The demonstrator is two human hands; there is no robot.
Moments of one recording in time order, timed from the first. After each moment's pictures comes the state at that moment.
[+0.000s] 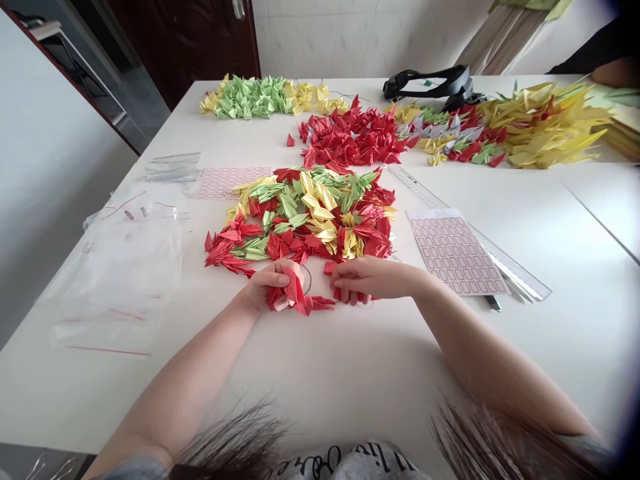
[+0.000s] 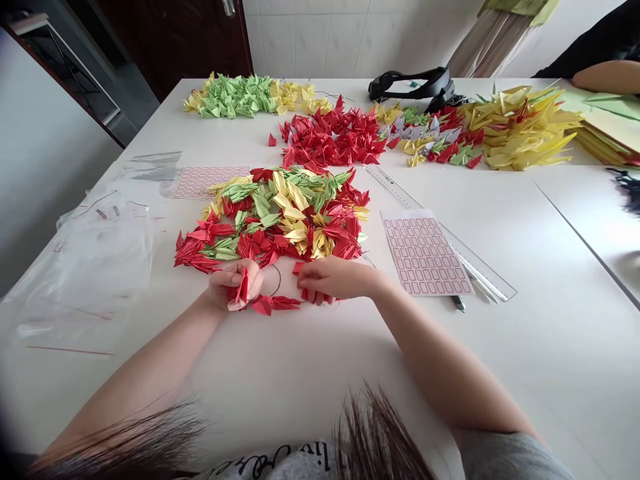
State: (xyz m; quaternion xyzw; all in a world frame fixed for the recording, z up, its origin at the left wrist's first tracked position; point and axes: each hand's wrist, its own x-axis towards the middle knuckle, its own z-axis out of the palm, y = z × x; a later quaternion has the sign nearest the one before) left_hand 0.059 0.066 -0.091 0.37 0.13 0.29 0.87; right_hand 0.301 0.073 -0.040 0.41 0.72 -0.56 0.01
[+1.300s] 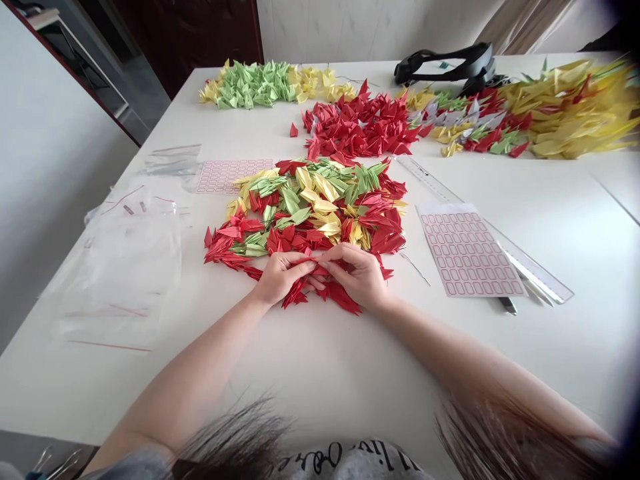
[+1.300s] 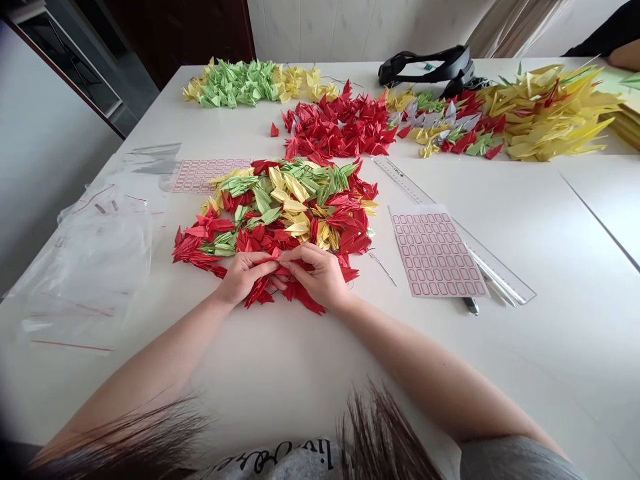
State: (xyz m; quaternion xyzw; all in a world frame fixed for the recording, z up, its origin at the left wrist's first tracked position) left_hand 0.081 0.062 -0.079 0.45 0.42 0.33 0.72; right_hand 0.261 0.052 -0.093 0.42 0.71 -0.32 -0.46
